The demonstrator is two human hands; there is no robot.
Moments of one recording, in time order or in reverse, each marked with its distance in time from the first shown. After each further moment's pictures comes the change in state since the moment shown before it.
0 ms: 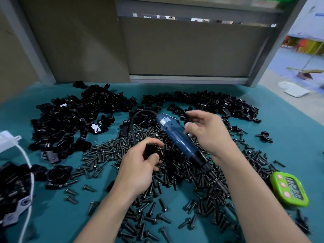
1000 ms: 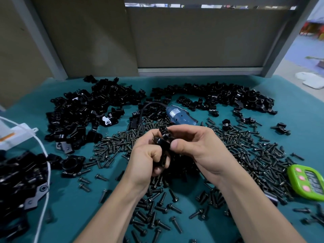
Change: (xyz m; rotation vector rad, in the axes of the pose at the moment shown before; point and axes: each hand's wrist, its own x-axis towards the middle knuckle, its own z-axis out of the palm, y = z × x) left_hand -0.012 0.008 0.000 -0.623 -0.204 -0.021; right_hand -0.061 -0.011 0.034 0.604 -0.380 0.044
